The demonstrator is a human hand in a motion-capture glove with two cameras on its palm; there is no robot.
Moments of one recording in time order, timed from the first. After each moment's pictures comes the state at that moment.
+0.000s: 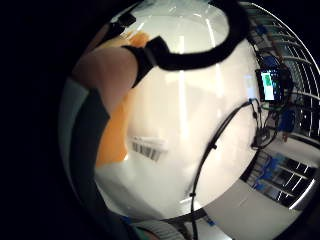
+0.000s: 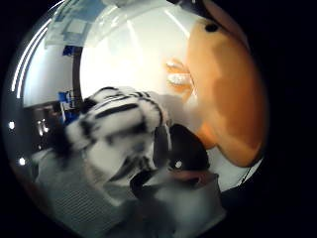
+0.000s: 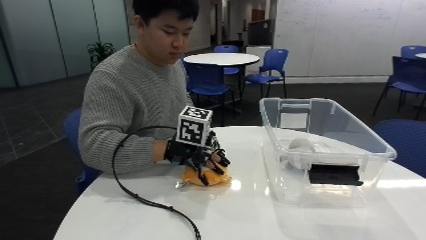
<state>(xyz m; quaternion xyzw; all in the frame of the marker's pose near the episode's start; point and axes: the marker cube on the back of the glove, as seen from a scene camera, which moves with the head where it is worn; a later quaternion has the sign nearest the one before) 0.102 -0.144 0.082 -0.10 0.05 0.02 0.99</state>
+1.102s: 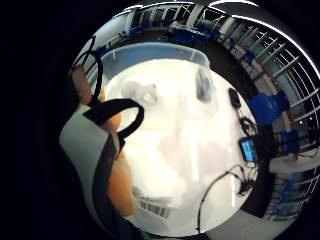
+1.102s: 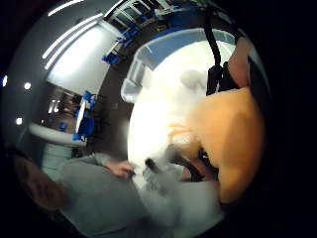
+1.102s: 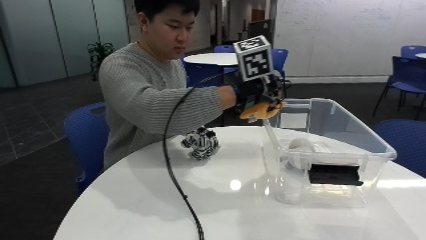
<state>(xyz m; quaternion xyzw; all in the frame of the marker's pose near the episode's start) 0.023 -0.334 -0.096 0.11 -0.08 -0.08 0.99</state>
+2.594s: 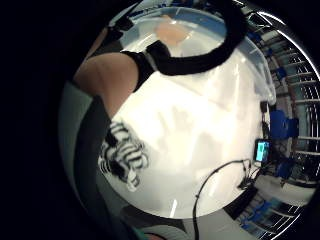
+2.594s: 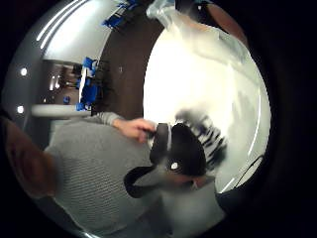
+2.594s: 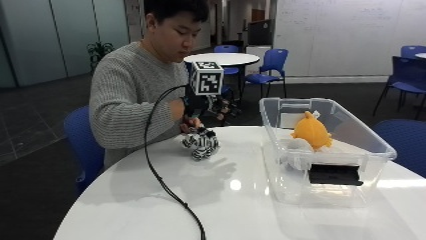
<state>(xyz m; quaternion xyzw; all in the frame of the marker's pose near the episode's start) -0.037 -0.174 -0.019 -0.06 -0.03 -0.20 0.98</state>
